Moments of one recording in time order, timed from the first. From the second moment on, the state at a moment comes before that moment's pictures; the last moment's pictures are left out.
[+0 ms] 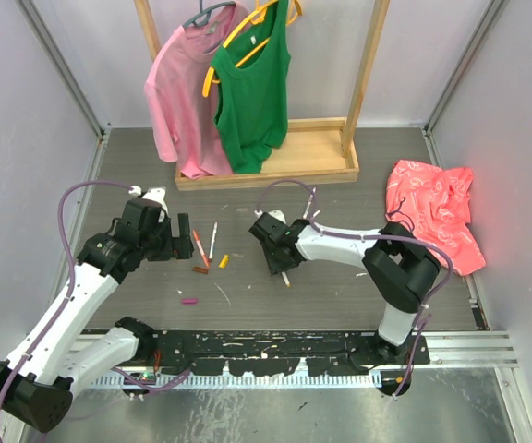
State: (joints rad) left arm -0.41 0.90 0.92 -0.88 -0.12 -0.40; right arm 0.90 1.75 1.06 -0.54 0.20 0.53
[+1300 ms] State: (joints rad) left arm -0.41 0.74 0.90 -0.83 -0.01 -0.41; right arm 0.87 1.36 0.80 -0.15 0.12 0.60
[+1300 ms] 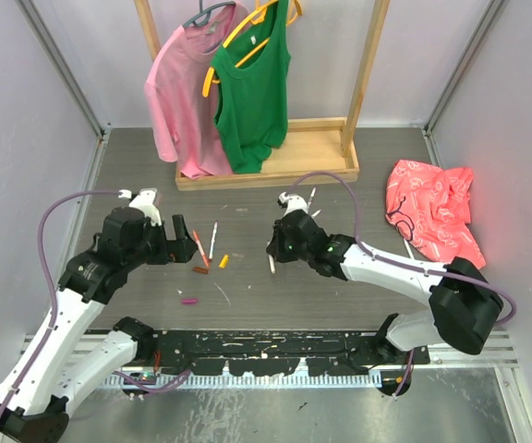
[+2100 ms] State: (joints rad) left arm -0.41 0.70 0.87 -0.60 0.22 -0.54; right arm 0.87 0.99 0.78 0.01 0.51 0.78
